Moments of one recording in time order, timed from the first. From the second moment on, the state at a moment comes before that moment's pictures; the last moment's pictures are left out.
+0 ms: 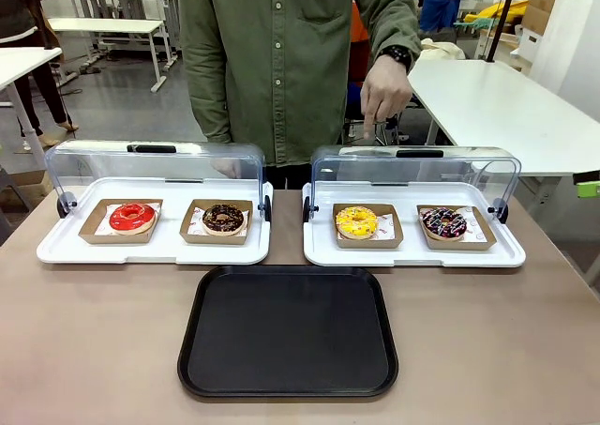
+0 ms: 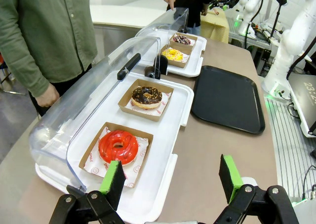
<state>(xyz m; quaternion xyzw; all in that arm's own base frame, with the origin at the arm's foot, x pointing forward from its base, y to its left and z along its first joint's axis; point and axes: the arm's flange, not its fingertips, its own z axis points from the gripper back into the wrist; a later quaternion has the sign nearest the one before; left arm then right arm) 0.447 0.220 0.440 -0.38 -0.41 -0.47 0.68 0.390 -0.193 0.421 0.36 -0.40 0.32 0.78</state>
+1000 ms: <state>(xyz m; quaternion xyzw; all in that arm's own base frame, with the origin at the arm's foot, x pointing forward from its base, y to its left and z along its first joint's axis) 0.447 0.220 0.440 -0.38 -0.41 -0.47 0.68 0.390 -0.193 0.421 0.36 -0.40 0.31 0.78</state>
